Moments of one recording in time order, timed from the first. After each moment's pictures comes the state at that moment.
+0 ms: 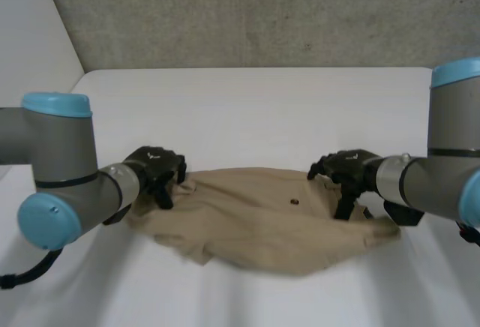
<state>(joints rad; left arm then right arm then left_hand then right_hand) 4.36 -2.16 -1.37 2.96 -1.39 3.52 1.88 -0.97 1.23 0.48 1.27 2.74 0.67 0.67 0.67 0.67 0.48 0.20 0.21 0.21 0.23 0.08</state>
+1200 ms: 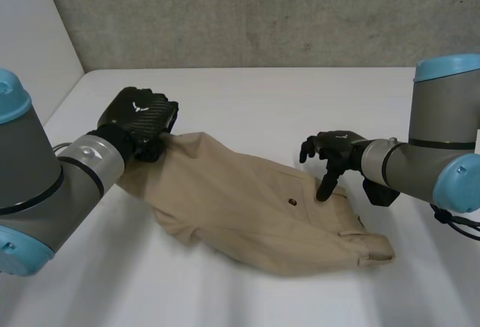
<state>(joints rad) 4.31 -1.80 -1.58 3.22 -1.42 3.60 1.90 -0.85 1.06 0.40 1.24 2.94 1.10 1.19 1.18 1.20 0.97 0.40 0.46 0.46 0.45 0.28</state>
